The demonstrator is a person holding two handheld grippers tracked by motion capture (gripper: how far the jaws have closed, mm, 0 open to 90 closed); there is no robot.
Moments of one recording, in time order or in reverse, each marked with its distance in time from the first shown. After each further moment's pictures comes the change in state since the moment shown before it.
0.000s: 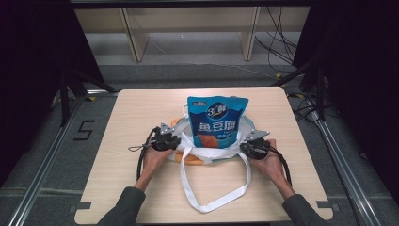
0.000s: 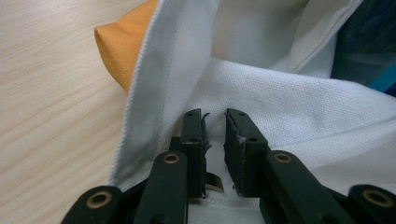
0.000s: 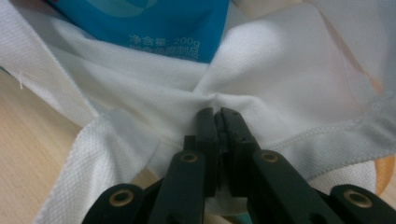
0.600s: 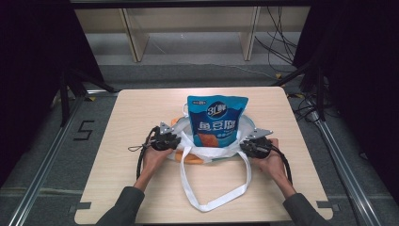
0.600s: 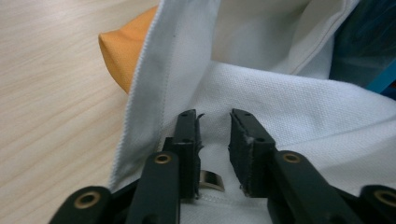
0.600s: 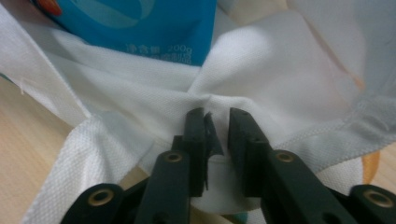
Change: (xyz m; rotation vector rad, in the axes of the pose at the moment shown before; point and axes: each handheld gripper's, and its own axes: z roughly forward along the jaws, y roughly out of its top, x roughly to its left) left arm 0.000 0.002 -0.001 -0.031 0.019 -0.002; right arm -0.005 0.000 -0.004 -0.031 0.004 0.032
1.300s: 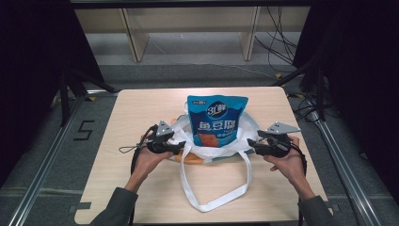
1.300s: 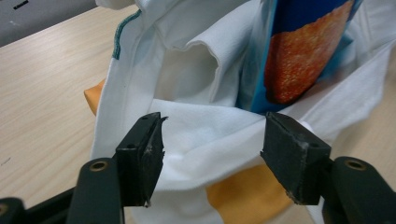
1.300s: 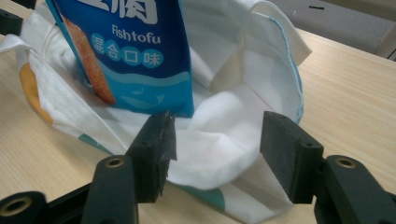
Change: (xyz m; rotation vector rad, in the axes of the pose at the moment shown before) left arm -0.026 0.025 -0.061 -0.047 -0.089 0.080; right arm -0.010 0.011 -0.073 -0.192 0.029 0.134
